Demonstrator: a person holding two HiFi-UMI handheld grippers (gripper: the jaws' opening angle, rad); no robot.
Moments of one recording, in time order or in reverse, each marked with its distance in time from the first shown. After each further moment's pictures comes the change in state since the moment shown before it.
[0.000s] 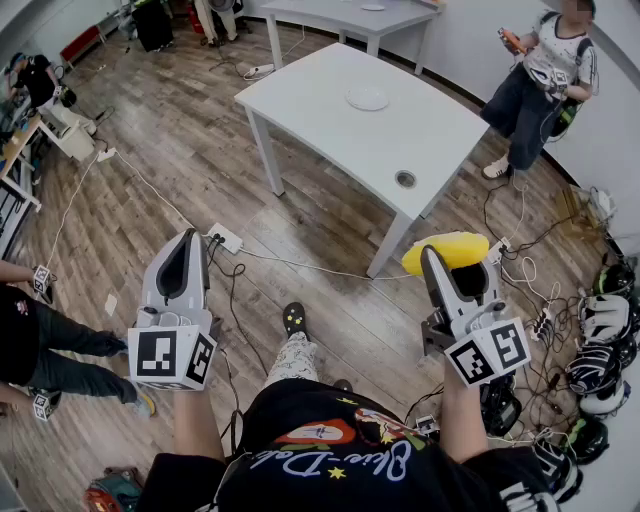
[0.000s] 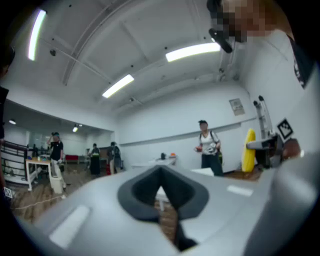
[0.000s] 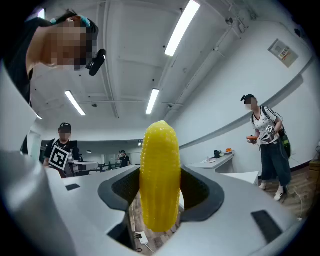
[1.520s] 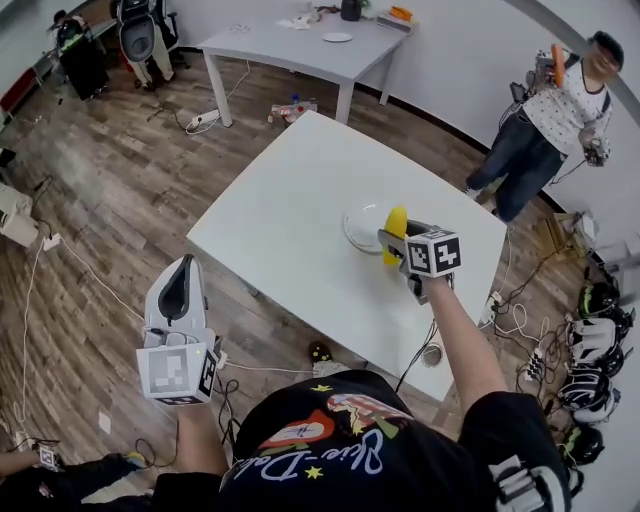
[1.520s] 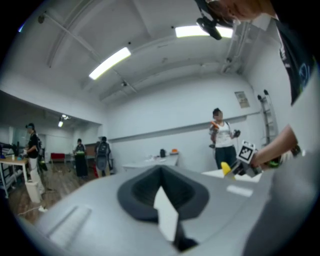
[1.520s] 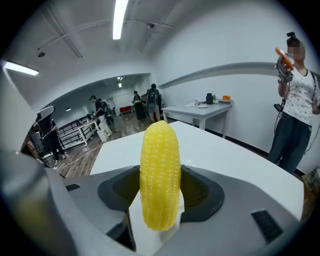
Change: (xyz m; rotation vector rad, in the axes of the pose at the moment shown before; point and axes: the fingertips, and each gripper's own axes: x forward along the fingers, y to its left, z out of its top) left arm 0.509 0.210 -0.069 0.030 0.045 -0.083; right arm 0.558 -0.321 -0.230 0.021 0.769 -0.123
